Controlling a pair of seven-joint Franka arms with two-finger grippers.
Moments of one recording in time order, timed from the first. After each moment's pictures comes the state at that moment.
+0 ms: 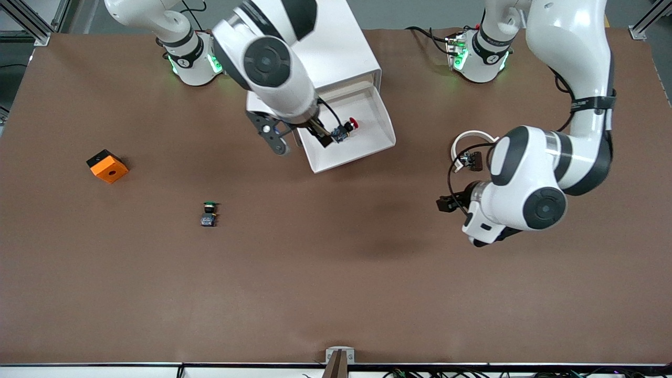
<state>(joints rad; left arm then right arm) -0.41 0.53 0.12 -1.46 -0.23 1.67 -0.58 0.72 0.36 -0.05 -1.34 0.28 1.53 1.54</state>
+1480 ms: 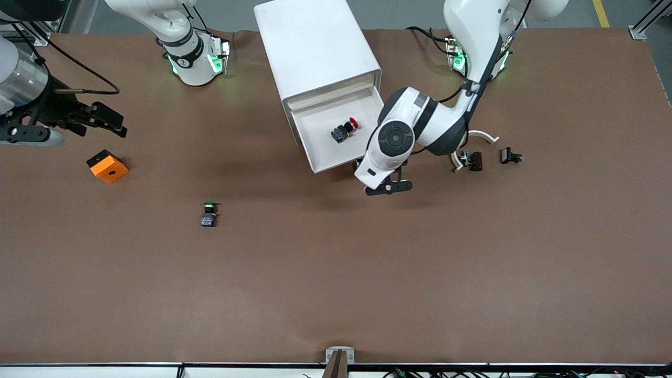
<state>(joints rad) -0.77 0.50 0.09 -1.75 -0.24 2.06 -0.67 0.11 -0.12 -0.07 -1.78 0.05 1.62 0.09</state>
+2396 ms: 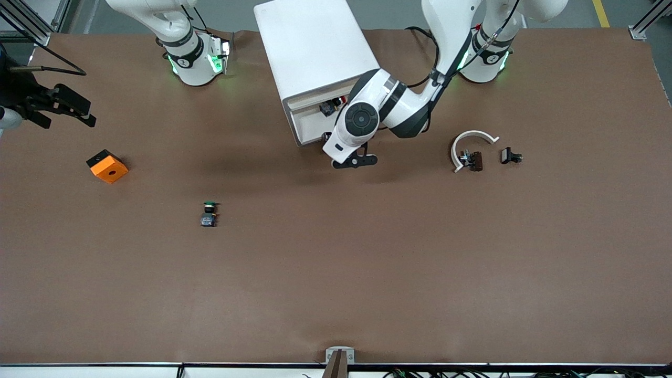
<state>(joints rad) -0.81 0.52 -0.05 -1.75 -0.39 2.06 -0.77 0.06 -0.12 -0.06 -1.67 0.04 1.55 0.01</state>
